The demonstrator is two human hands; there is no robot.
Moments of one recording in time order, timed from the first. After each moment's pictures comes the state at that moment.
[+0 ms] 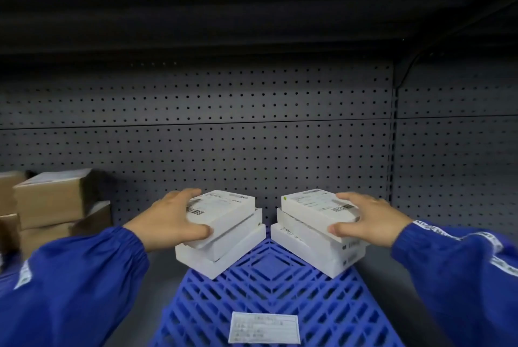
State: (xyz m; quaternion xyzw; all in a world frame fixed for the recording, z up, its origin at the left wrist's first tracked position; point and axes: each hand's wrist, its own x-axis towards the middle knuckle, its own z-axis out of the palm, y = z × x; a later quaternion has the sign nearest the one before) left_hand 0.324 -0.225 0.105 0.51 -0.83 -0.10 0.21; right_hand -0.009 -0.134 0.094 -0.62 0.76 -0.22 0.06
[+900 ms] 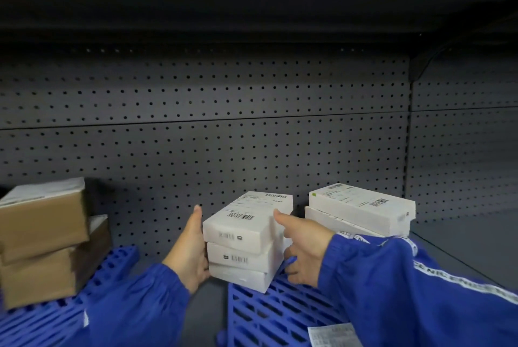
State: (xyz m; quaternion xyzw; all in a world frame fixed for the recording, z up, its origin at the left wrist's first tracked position) left_hand 0.344 -0.291 0.048 0.43 -0.51 -0.67 0.34; right_hand 0.186 -0.194 0.077 -0.30 0.61 -0.48 0.56
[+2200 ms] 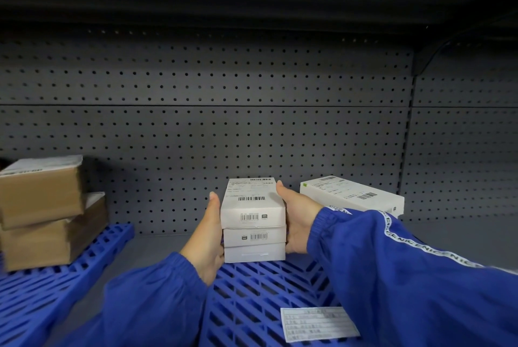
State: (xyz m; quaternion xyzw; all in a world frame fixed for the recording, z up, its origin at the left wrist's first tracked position) left_hand 0.305 -0.248 0.045 0.41 -0.50 -0.68 0.35; right_hand 0.162 -0.199 0.085 -0.28 0.55 -0.52 0.59
